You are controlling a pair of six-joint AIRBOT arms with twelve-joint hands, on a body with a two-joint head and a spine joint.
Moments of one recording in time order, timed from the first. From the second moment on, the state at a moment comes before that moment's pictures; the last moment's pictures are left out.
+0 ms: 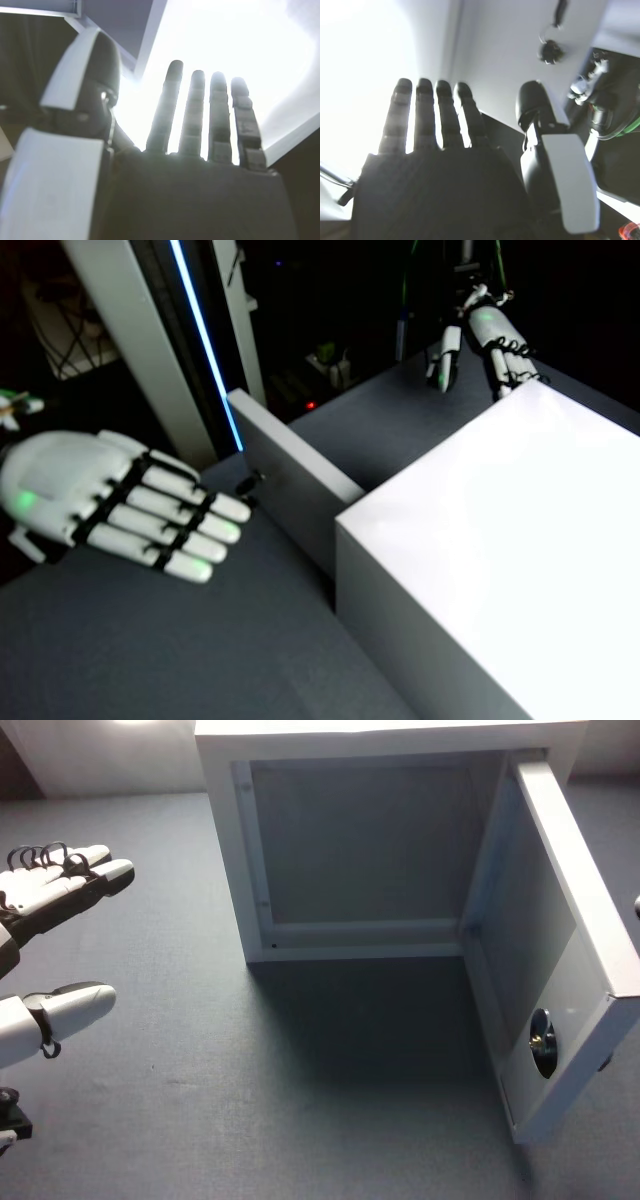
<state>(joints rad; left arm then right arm) 1.17 -0.89 1.10 -0.15 -1.34 0.48 -1.29 -0.57 0.75 0.11 1.33 -0.87</state>
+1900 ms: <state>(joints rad) 1.20 -0.89 1.10 -0.20 -1.38 0.48 -0.96 -0.76 0.85 -0.22 1.06 -0.75</state>
